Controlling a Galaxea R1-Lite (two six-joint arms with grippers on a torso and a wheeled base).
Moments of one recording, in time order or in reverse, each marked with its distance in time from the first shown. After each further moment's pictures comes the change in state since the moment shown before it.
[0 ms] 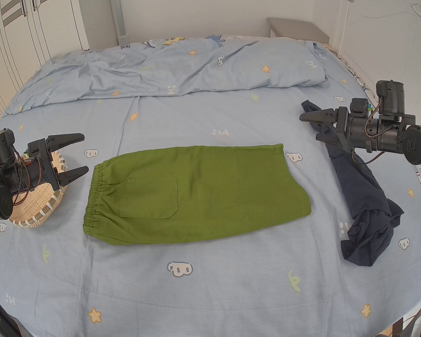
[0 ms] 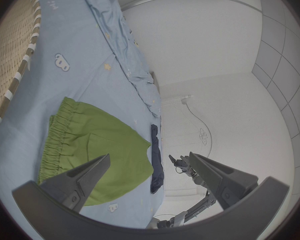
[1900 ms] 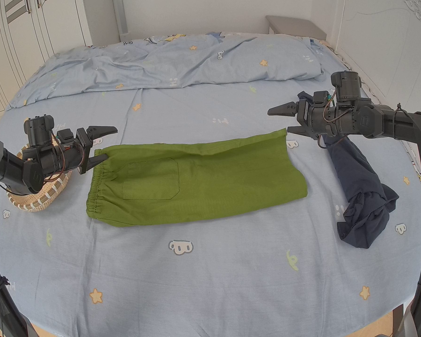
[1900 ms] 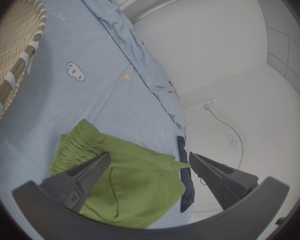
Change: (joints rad) left arm -0.158 0.230 -0.360 0.258 0.397 0.185; right arm 0.055 0.391 -0.634 0.313 -0.039 -0.030
